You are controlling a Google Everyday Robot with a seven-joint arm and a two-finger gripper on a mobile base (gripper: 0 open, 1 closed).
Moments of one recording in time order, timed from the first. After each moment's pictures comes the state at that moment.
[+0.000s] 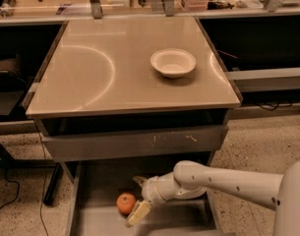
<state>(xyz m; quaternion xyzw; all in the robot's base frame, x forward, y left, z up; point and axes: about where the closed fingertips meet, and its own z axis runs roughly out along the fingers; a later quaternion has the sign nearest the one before) 0.454 0.072 0.425 -0.54 0.69 0.40 0.28</state>
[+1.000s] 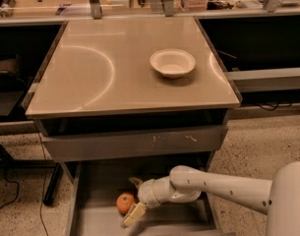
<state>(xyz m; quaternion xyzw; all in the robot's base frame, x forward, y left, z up) 0.462 0.091 0.401 -0.54 0.67 0.41 0.31</state>
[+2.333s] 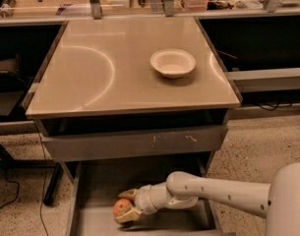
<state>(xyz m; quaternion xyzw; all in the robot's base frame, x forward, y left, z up) 0.442 0.106 0.392 -0.54 0.67 0.41 0.31</state>
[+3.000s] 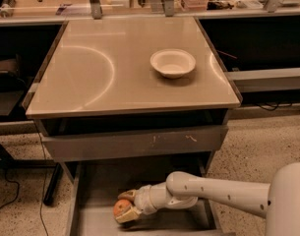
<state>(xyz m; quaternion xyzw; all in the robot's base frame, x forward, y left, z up) 0.442 0.106 0.392 -0.54 0.67 0.41 0.31</state>
